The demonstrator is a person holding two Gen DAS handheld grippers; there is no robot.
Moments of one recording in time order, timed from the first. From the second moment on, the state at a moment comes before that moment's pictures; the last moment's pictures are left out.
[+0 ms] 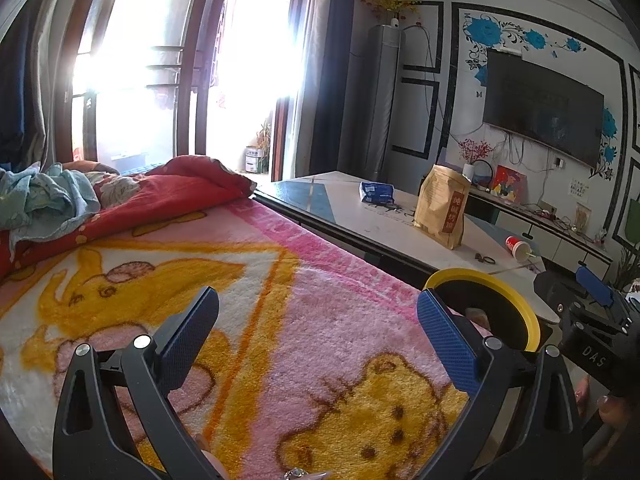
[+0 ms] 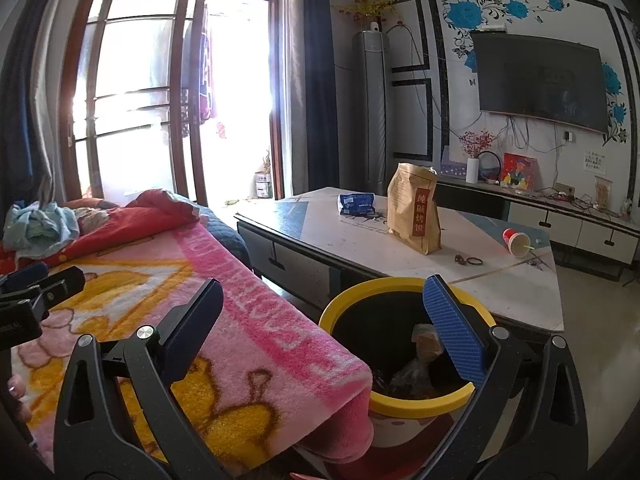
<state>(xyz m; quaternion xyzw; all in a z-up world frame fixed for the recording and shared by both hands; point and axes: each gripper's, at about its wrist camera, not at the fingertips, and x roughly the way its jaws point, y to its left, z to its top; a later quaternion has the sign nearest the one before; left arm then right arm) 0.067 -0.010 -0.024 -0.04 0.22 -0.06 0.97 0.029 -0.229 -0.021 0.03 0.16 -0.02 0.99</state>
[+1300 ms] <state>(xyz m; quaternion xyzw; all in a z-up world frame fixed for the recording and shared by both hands) 0.066 -0.012 -0.025 -0.04 0.22 -0.06 0.97 0.028 -0.231 -0.023 0.03 0.16 -0.02 0.99</state>
